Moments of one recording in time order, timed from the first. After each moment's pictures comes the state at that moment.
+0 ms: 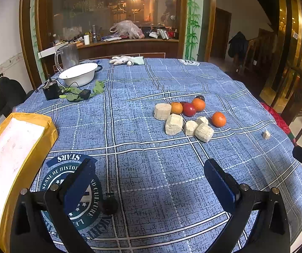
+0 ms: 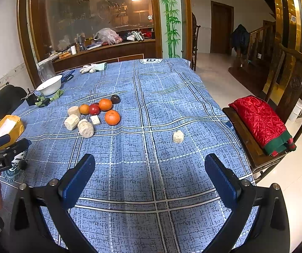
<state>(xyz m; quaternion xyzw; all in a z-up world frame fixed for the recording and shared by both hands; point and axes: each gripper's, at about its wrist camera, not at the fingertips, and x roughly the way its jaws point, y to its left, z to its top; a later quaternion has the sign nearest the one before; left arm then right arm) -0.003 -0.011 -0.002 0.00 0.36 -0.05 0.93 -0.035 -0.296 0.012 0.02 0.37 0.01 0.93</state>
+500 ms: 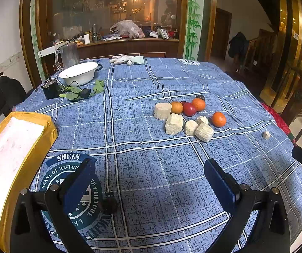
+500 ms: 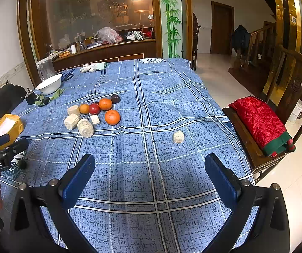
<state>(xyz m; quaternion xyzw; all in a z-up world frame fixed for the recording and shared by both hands) -0.003 -0.011 -0.004 0.00 0.36 -0.05 0.93 -0.035 -0.297 0.012 0.02 0.37 0.01 0.93</state>
